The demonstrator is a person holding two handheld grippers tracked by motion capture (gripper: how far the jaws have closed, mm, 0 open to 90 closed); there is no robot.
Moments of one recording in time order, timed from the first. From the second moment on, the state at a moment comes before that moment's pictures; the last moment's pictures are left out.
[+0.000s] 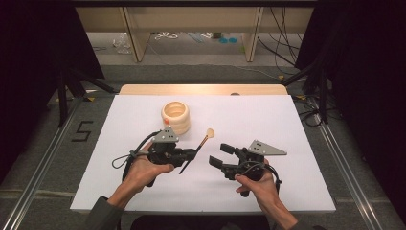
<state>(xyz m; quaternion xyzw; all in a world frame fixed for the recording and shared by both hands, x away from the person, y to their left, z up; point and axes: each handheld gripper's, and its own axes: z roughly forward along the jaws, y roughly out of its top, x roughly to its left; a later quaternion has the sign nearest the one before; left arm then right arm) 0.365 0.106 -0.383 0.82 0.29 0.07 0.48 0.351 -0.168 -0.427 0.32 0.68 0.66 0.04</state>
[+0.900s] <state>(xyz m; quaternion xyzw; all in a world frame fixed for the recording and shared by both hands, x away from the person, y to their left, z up) 0.360 0.097 -0.379 0.82 0.28 0.08 0.50 0.371 -0.149 -0.421 0.33 0.65 0.68 0.00</state>
